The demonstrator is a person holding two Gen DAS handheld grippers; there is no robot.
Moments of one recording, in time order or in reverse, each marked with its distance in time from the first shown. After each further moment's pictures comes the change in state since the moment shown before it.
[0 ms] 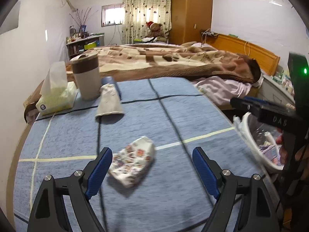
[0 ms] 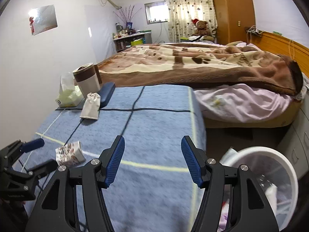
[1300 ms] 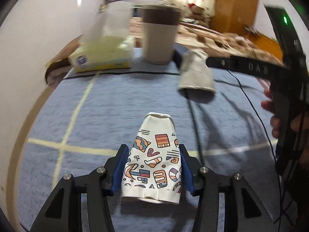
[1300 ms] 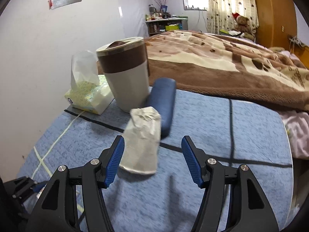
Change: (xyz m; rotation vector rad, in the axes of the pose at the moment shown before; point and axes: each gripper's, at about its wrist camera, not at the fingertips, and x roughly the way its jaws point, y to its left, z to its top) left arm 0.061 0.153 -0.021 -0.248 0.161 0.155; right arm 0.144 0.133 0.058 -0.134 0.107 0.143
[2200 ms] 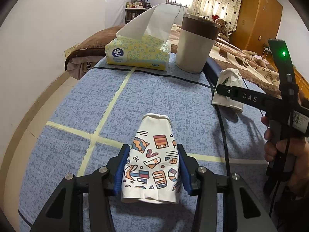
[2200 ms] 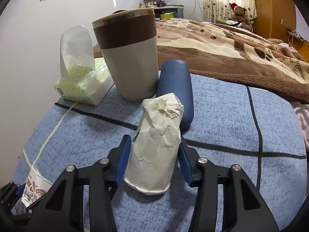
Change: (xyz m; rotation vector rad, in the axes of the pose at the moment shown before) left arm -0.005 0.037 -0.003 -0.142 -0.031 0.052; right arm 0.025 0.022 -0.010 0.031 0.079 -0.046
